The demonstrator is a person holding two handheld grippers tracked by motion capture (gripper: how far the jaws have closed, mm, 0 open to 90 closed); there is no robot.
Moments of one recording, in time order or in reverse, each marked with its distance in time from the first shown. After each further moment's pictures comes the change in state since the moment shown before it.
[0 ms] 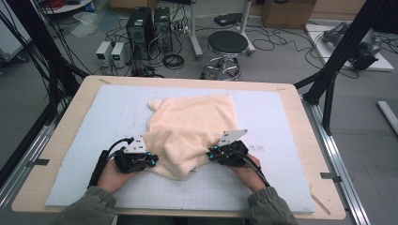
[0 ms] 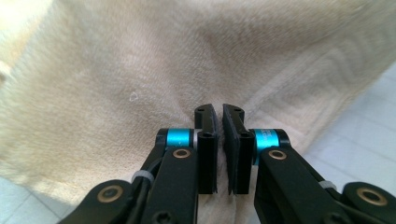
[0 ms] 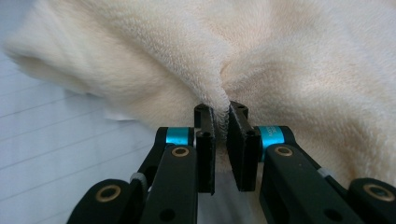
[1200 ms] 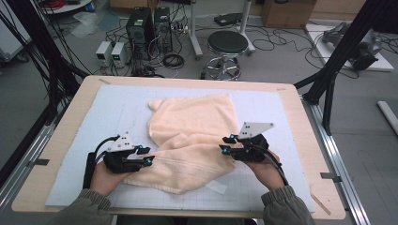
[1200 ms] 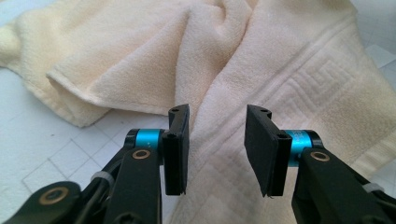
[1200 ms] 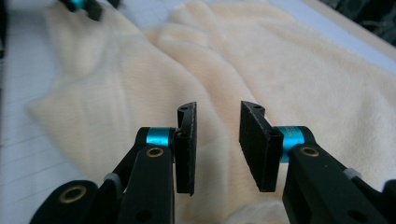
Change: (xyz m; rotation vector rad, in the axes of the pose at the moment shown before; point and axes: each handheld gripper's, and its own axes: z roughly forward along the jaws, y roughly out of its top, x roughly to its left) left arm 0.004 -0.005 -0.025 -0.131 0.040 -0.097; right arm 0.003 0.015 -0.069 -0.106 -0.075 -0.002
